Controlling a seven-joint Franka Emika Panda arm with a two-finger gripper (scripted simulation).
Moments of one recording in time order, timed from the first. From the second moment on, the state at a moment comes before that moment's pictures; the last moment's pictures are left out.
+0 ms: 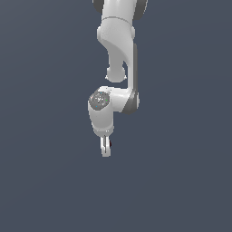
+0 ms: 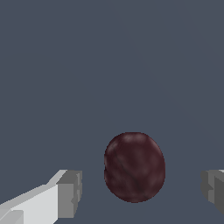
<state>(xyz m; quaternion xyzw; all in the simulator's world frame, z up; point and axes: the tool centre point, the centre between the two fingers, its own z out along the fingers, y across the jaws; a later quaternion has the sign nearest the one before) 0.026 -0.054 0.057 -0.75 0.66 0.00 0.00</state>
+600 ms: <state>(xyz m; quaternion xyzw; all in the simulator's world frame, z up) 0.026 -0.054 0.029 -0.75 0.66 0.00 0.00</state>
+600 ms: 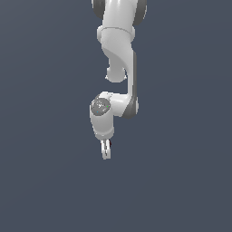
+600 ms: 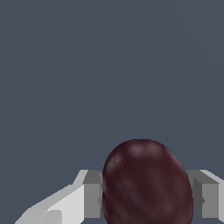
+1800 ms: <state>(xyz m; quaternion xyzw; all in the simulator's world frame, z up) 0.034 -0.012 0.110 -0.75 0.66 0.00 0.00</state>
